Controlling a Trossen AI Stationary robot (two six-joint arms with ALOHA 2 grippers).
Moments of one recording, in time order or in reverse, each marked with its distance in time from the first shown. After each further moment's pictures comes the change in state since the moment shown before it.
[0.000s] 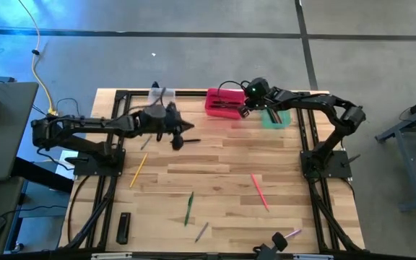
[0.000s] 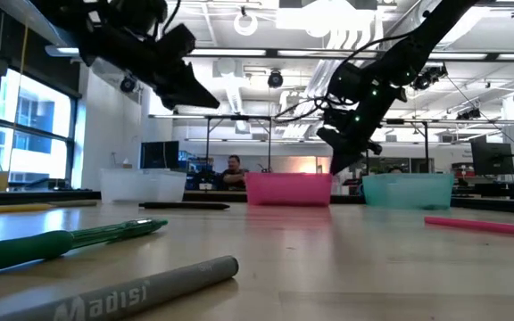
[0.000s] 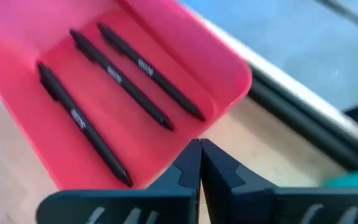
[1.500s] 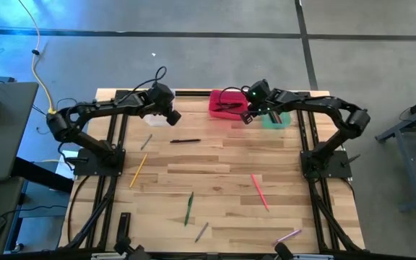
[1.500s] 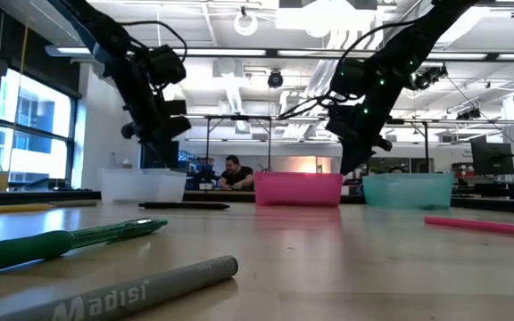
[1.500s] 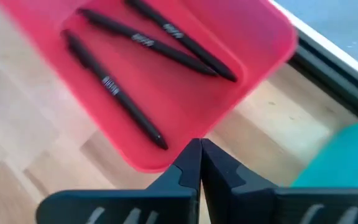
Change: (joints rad) left arm 0.340 0.212 0.194 -0.509 -0.258 -0.095; right arm 0.037 -0.063 0.002 -0.197 -0.035 0.041
